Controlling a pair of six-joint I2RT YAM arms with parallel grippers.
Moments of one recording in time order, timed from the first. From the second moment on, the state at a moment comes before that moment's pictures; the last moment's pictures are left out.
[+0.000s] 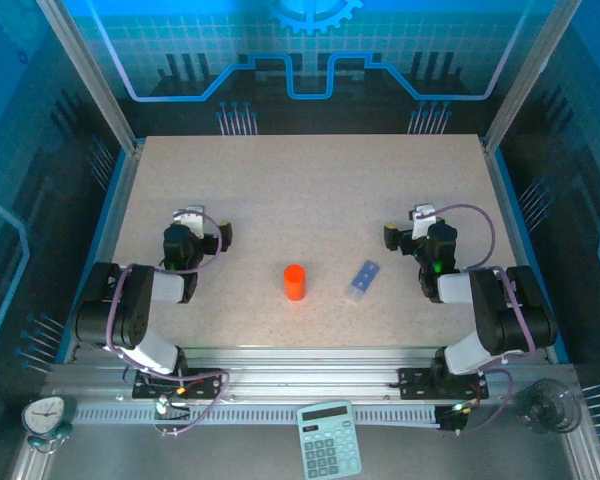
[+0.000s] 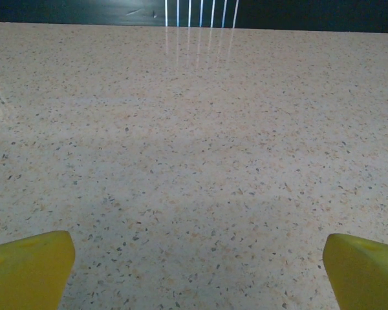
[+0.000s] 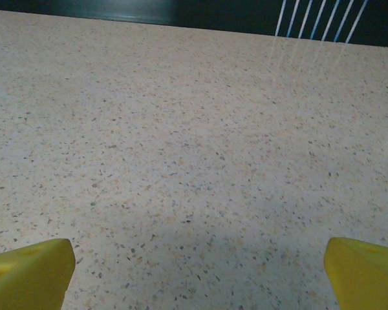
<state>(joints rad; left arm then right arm) -0.01 1.56 0.38 0.83 0.02 -0.07 0.06 1.51 0.39 0.75 -0.02 -0.06</state>
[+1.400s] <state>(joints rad) -0.20 1.11 0.74 -0.22 -0.07 -0.56 0.26 1.13 0.61 -0.32 -0.27 0.58</state>
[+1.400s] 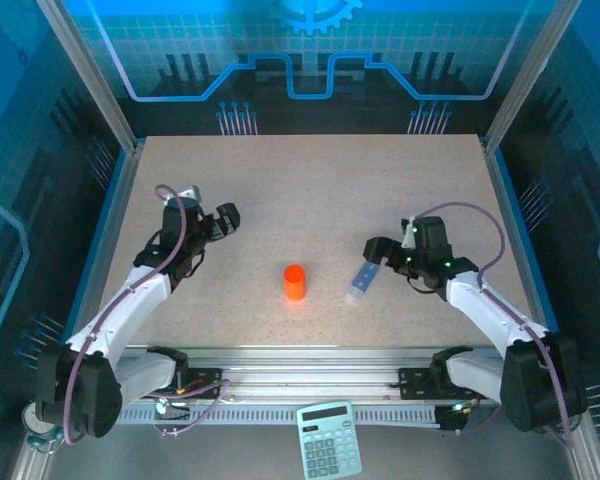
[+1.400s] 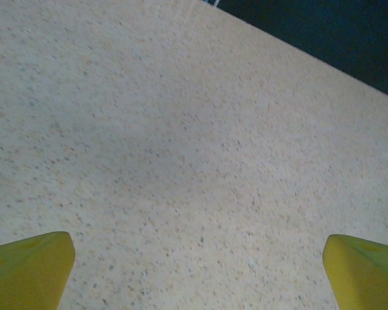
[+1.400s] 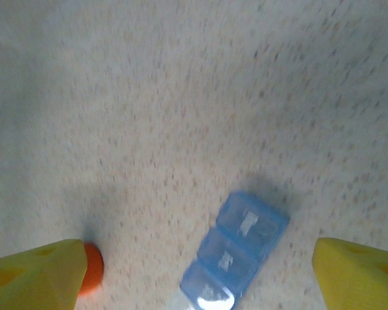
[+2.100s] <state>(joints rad) -0.24 1.22 0.73 -0.24 -0.10 -0.59 0.89 1.24 0.64 -0.26 -0.02 0.37</state>
